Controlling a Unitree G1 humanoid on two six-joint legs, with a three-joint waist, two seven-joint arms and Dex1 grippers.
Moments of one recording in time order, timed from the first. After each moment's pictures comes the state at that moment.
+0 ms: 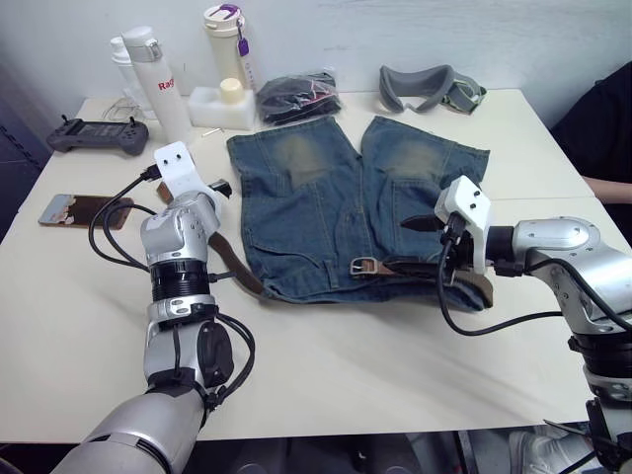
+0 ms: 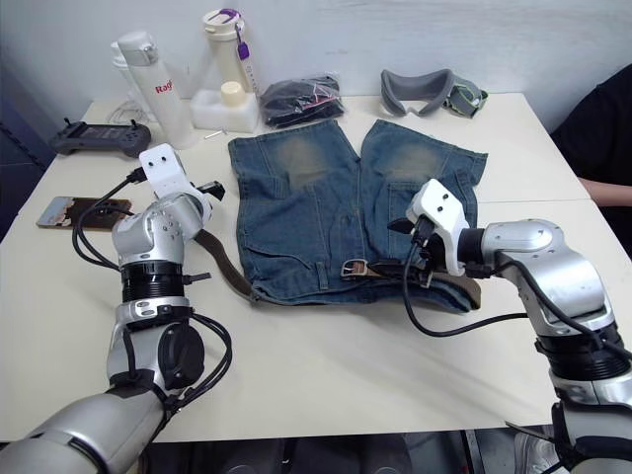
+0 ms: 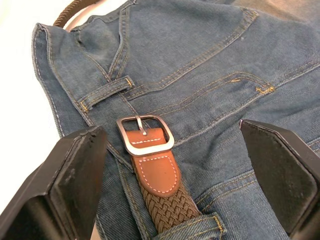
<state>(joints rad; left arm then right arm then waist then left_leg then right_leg) -1.01 0.16 0.48 0.48 -0.16 0.82 0.51 -0.59 -0.81 0.06 -0.20 0.43 0.74 0.99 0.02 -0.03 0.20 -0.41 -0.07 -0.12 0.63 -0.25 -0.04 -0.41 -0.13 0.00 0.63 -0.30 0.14</state>
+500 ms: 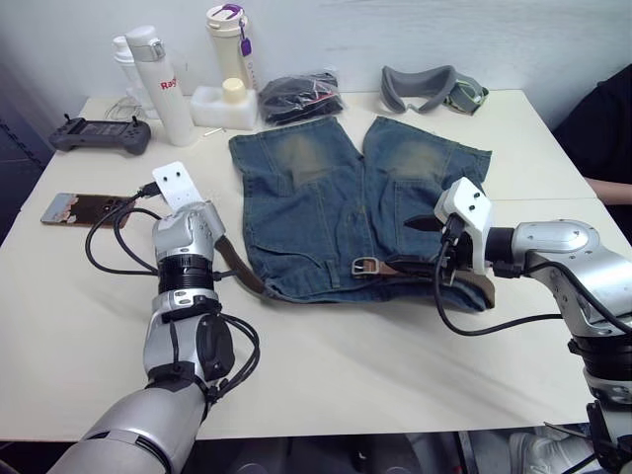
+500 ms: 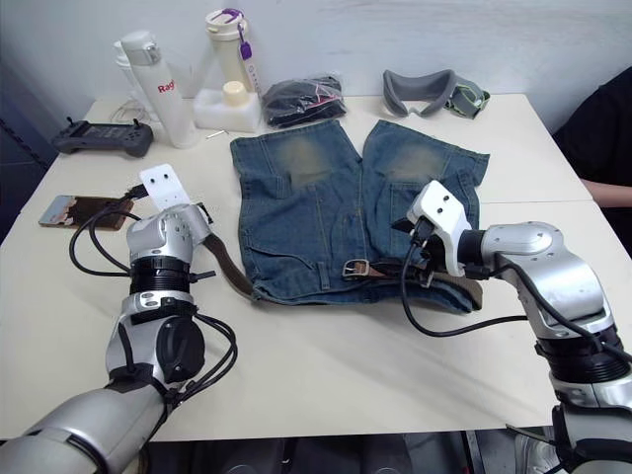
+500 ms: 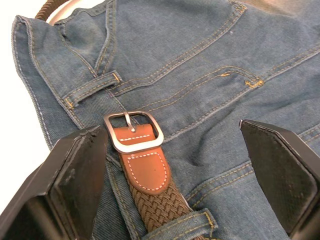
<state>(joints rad) -1.04 0.16 0.48 0.61 -0.12 0.80 0.66 -0.58 -0.81 0.06 -0.20 0.40 0.74 0.95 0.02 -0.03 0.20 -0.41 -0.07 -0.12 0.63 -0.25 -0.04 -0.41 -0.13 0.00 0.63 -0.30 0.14</state>
